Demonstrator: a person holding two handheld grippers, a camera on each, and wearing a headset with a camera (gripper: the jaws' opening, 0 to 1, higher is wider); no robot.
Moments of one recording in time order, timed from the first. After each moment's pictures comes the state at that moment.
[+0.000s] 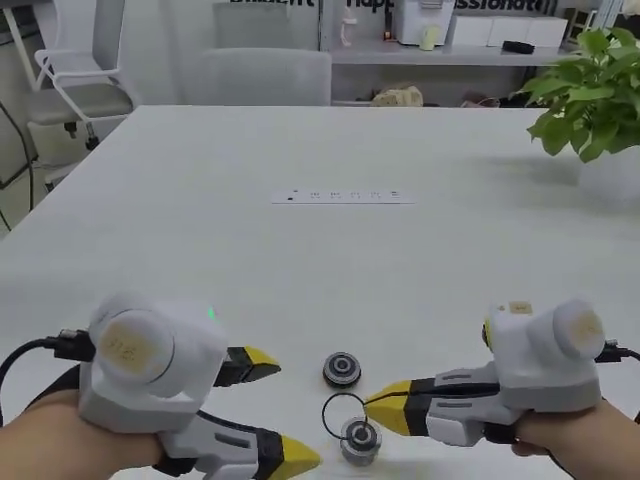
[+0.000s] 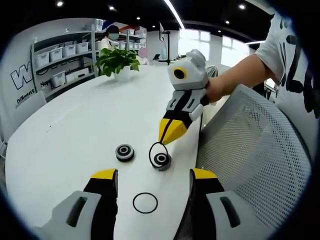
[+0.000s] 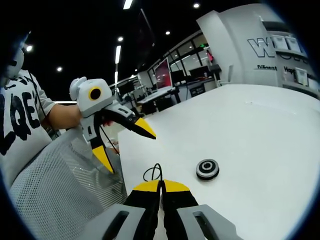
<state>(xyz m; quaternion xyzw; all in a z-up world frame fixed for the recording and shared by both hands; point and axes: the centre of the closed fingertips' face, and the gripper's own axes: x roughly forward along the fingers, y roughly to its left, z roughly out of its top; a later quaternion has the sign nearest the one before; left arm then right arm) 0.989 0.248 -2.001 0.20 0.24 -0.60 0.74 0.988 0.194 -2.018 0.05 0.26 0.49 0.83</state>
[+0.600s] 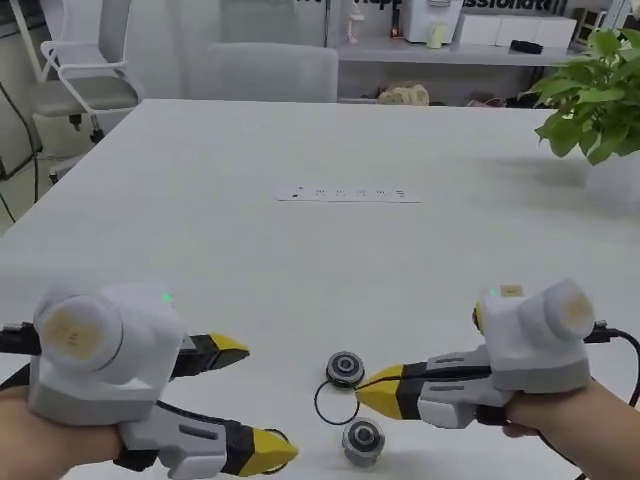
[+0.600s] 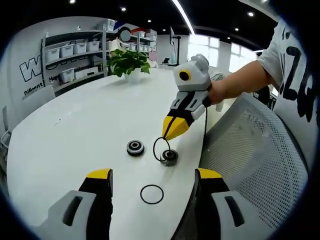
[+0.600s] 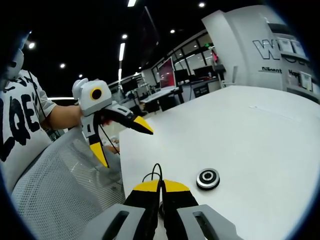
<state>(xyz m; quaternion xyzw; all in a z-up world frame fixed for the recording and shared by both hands) 0.998 0.275 -1.994 0.17 0.24 -0.57 0.77 1.000 0.204 -2.011 0.03 0.26 0.50 0.82</state>
